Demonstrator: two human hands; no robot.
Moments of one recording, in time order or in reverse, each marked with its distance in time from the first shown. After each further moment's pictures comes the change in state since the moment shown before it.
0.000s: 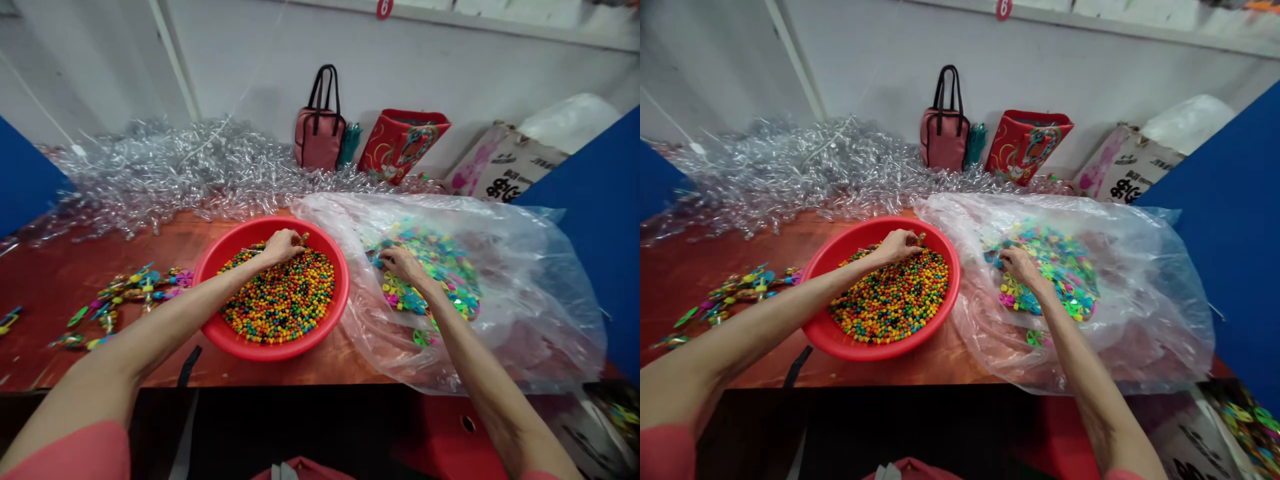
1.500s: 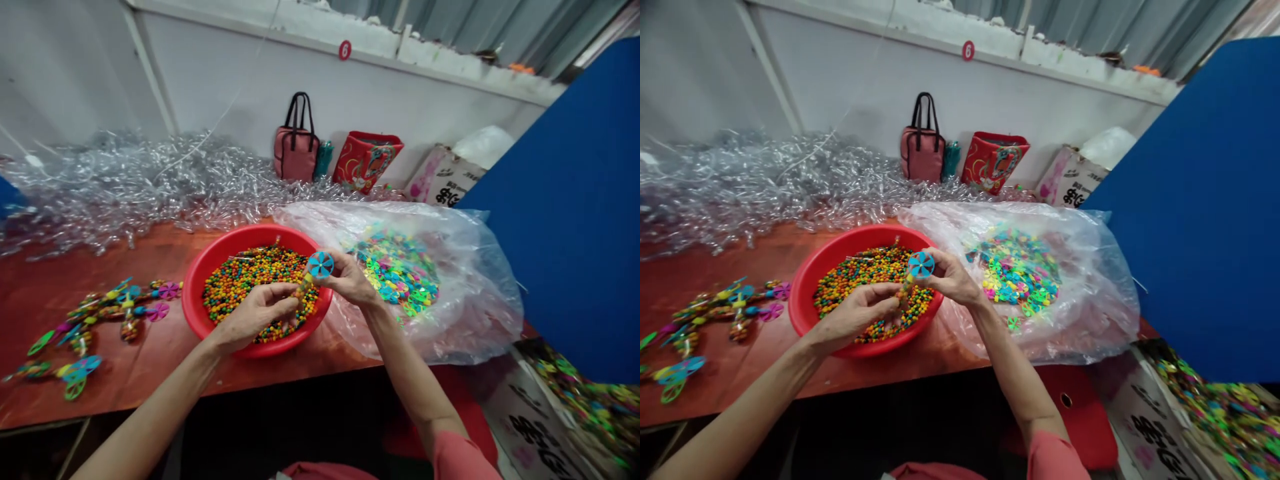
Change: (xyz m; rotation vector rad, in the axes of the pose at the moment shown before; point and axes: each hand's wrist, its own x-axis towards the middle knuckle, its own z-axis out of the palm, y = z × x) left_hand -0.170 0.048 -0.015 -1.017 -0.357 0.045; right_hand -0.044 -0.227 -0.073 1.303 0.100 -0.377
